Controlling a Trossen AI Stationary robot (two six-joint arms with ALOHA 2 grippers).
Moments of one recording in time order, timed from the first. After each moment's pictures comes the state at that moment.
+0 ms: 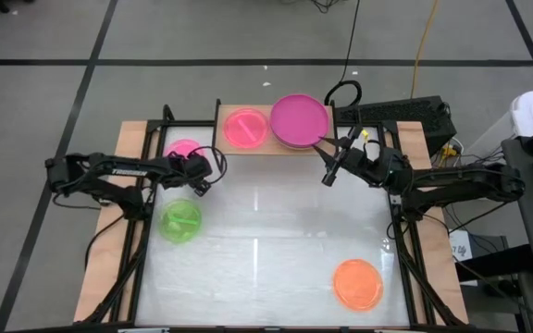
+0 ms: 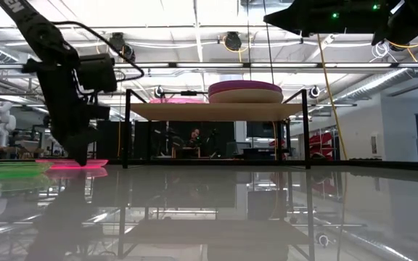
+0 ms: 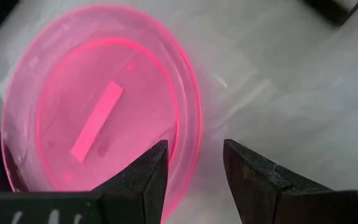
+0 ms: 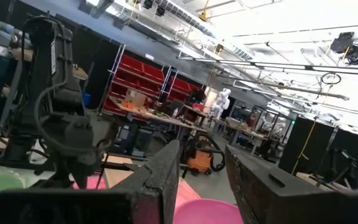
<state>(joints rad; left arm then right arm) 0.39 1.29 0.48 -0.47 -0.44 -0.36 -0.19 1.01 0.43 0.86 0.23 -0.43</state>
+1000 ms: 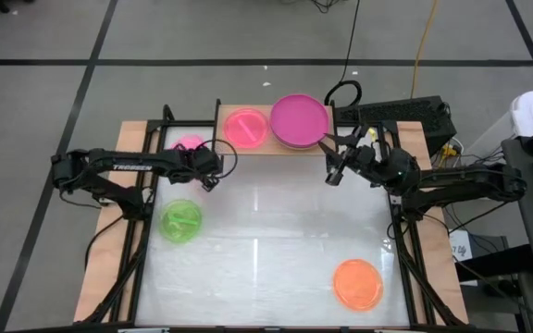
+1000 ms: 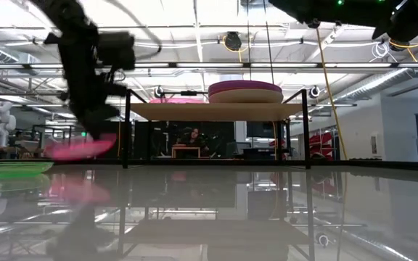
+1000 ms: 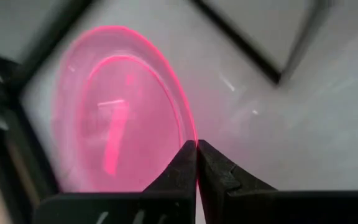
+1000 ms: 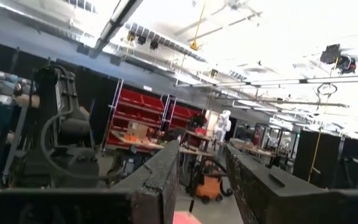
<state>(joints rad) 0.30 1.35 0.74 -0.74 -0.50 -0.44 -0.17 0.99 0.43 0.97 0.23 -0.36</state>
